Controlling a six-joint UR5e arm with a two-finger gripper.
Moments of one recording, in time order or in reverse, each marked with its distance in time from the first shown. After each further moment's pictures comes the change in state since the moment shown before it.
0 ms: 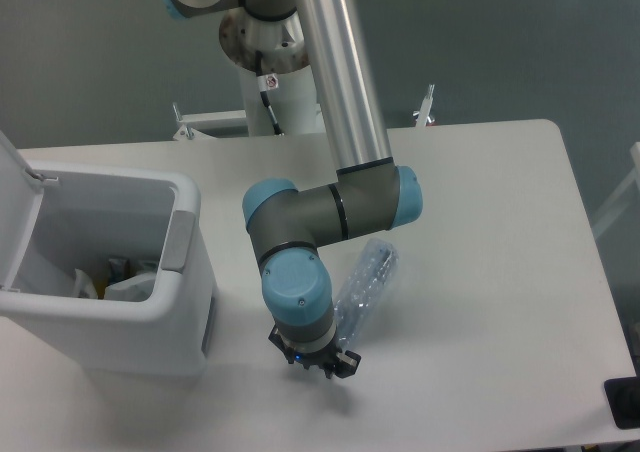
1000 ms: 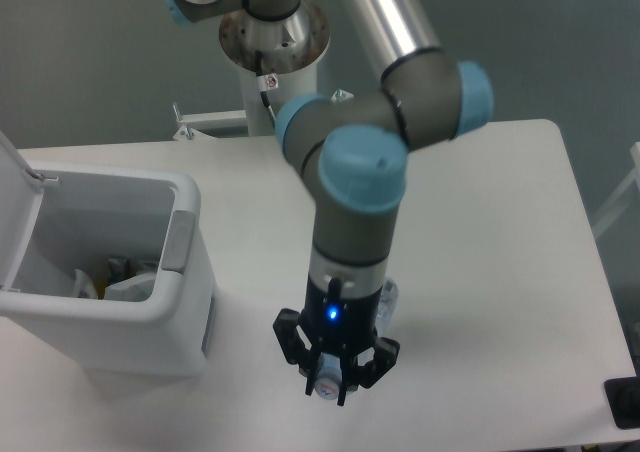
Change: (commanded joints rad) arm 0.127 0.210 0.216 -0.008 -0.527 -0.168
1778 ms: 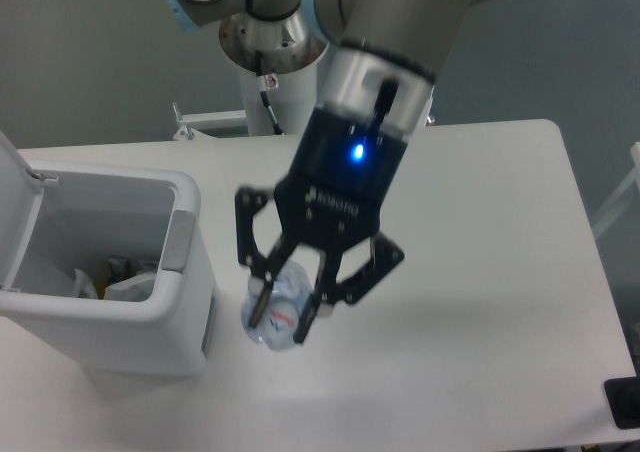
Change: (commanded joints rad) arm 0.069 0.132 0.091 0.011 -0.375 -0.446
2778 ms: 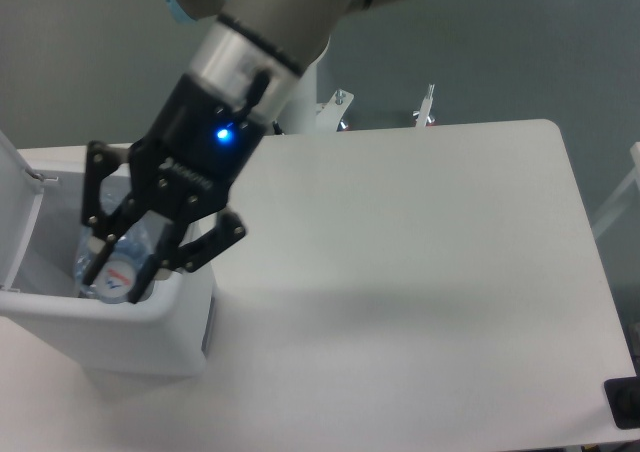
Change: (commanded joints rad) arm -0.179 0.035 -0.216 0.098 0.005 -0.103
